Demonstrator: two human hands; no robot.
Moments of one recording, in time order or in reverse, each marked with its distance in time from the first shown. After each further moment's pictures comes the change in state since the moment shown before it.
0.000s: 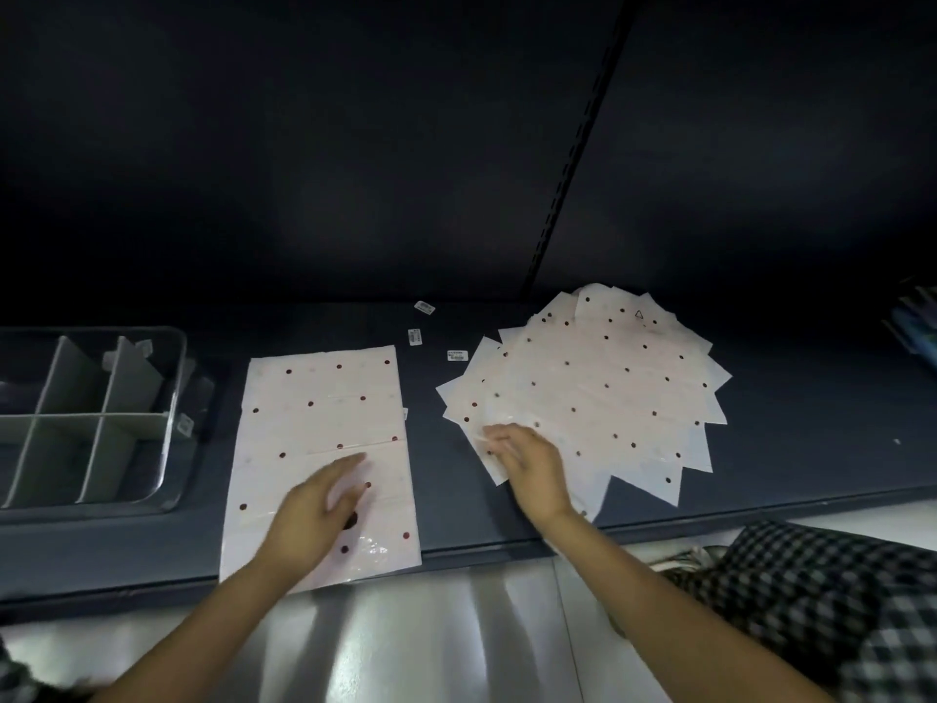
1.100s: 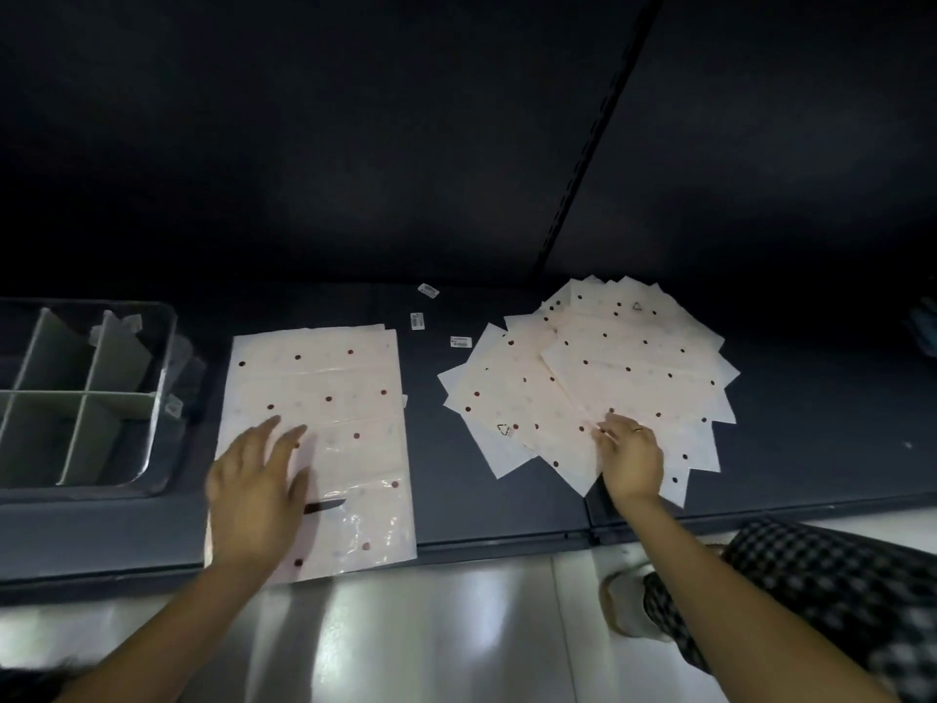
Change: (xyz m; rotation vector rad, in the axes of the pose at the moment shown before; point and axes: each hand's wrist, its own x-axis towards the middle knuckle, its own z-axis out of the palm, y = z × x) left_hand 0.004 -0.027 -0.008 0.463 0.354 0.006; right_hand 0.018 0.081 -0.076 -0.529 0.212 0.272
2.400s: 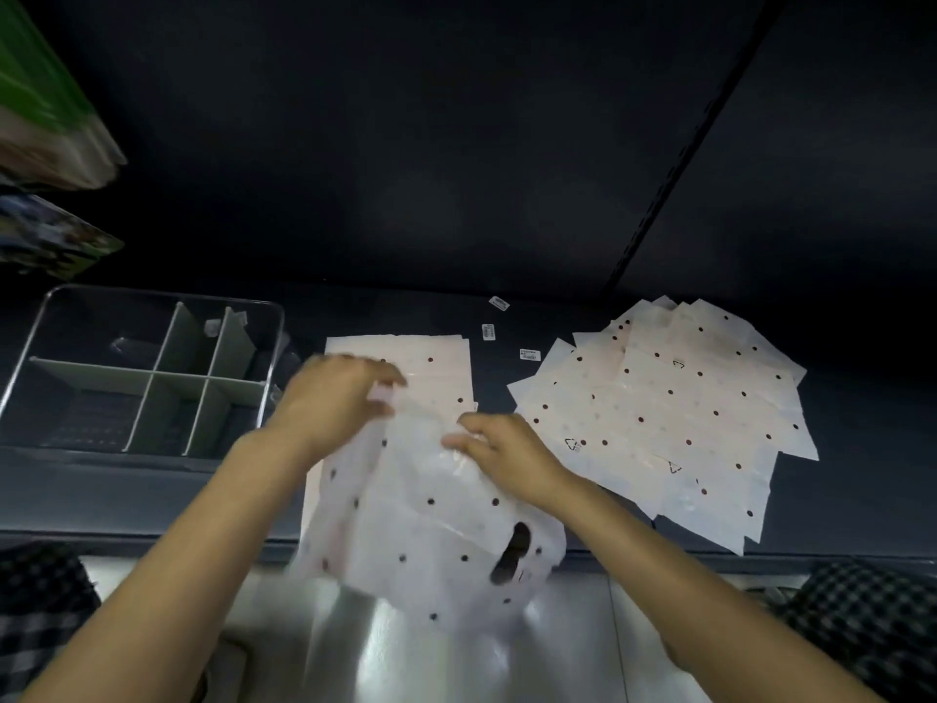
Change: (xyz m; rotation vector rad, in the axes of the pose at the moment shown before) left_hand 0.068 0.036 -0.113 0.143 -0.301 0.241; right_hand -0.069 -0.215 0.000 0.380 -0.717 -0.576
